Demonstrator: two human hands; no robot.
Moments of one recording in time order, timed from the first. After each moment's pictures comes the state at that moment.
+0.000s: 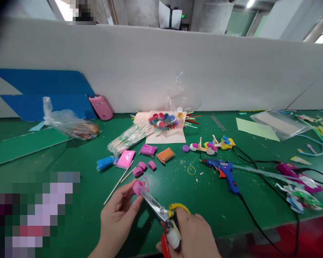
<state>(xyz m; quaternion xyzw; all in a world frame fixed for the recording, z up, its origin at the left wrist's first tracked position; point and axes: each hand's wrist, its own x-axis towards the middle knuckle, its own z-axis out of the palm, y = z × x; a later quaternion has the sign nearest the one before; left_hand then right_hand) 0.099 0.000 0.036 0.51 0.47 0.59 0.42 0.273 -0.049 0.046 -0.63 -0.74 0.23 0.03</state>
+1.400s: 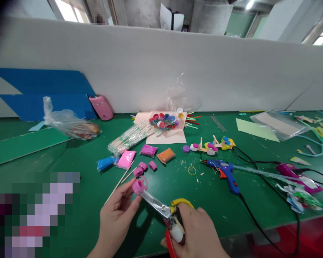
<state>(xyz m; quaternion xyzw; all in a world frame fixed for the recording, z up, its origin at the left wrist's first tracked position) 0.093 0.003 0.034 0.48 0.45 0.61 0.44 0.279 -0.044 0.046 -0.62 -0.75 0.22 0.08</state>
